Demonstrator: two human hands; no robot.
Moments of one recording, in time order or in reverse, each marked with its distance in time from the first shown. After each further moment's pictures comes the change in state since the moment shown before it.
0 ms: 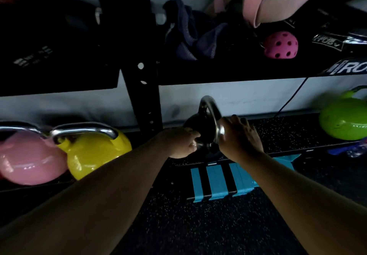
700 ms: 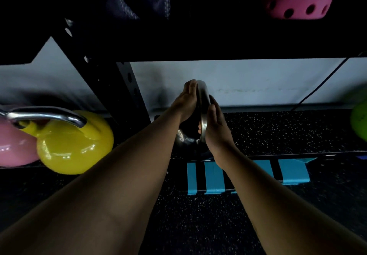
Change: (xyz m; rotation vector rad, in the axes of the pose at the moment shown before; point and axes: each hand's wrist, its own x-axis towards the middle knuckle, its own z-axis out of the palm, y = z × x) left_hand 0.151 0.007 0.012 -1.101 0.414 -0.462; right_hand 0.050 0.015 0.063 1.334 -0.131 0.318
